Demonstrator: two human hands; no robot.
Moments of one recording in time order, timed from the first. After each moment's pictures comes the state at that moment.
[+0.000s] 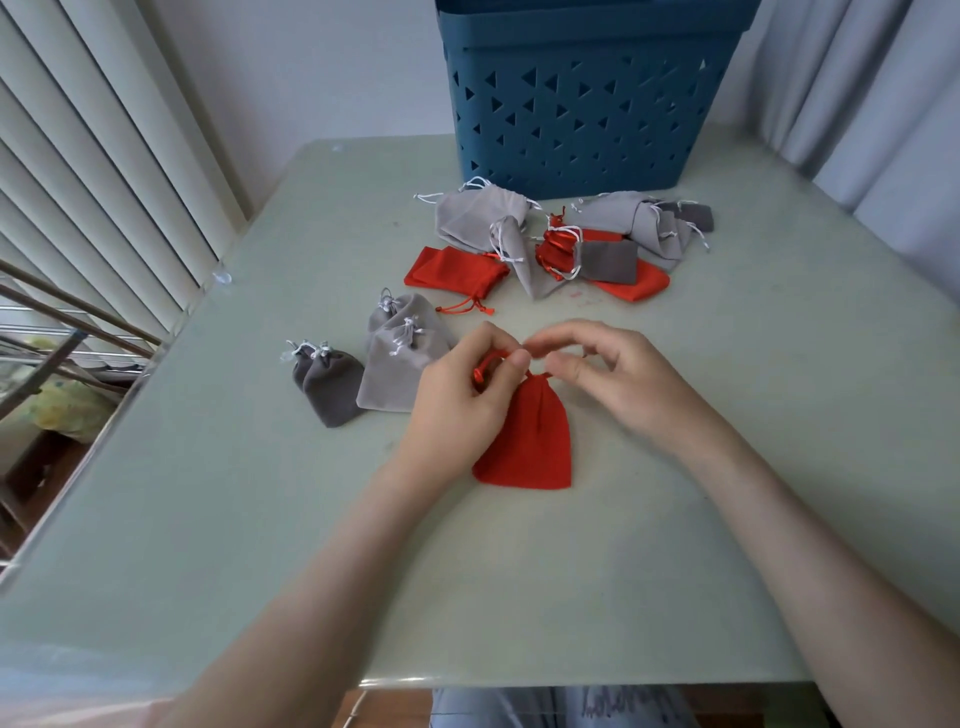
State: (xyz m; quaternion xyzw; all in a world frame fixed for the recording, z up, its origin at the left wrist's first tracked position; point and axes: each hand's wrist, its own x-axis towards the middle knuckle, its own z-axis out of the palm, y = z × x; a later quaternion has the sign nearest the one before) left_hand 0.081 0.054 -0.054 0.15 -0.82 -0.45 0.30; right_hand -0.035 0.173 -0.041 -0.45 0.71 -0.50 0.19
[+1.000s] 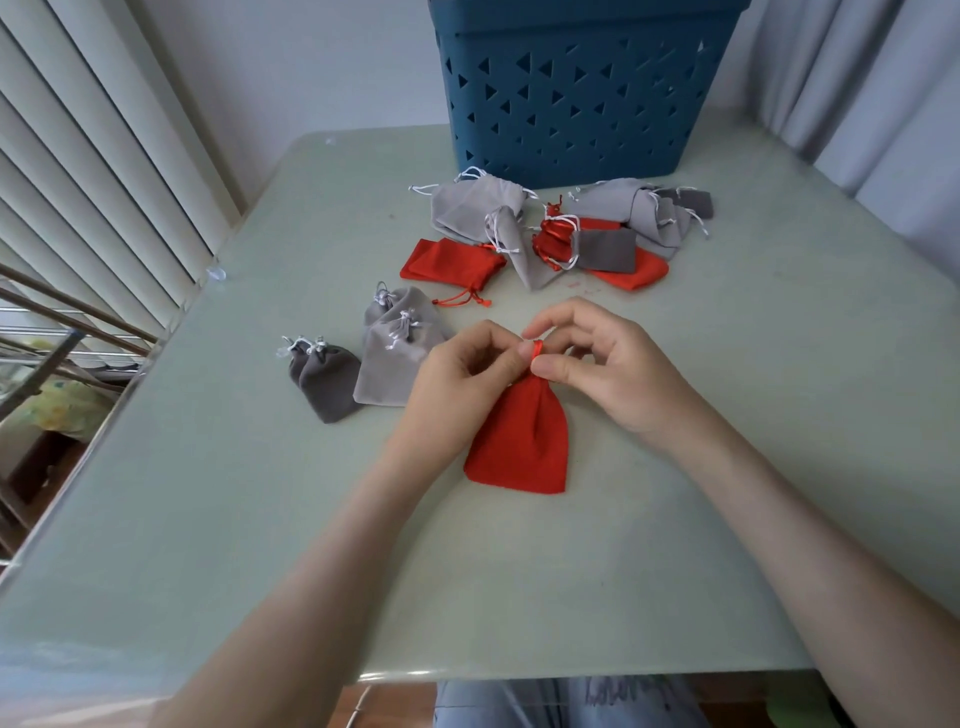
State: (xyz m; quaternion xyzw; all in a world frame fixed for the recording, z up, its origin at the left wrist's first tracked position) left_hand 0.080 0.051 -0.048 0.15 -0.76 -0.59 0.22; right_hand -0.027 0.171 -0.041 -0.44 0.65 -0.58 0.23
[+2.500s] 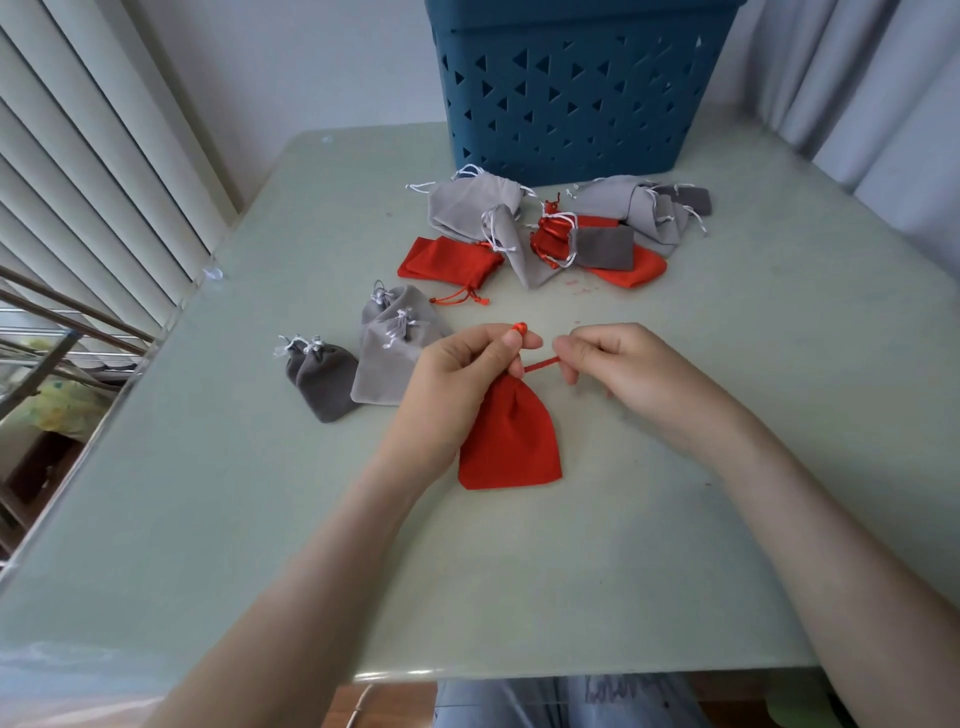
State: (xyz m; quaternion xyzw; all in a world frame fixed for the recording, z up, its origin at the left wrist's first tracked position) left_hand 0.081 0.055 -0.042 0.17 -0.71 -0.65 0.21; right_hand -0.039 0.182 -0.039 -0.37 0.77 -0.46 0.24
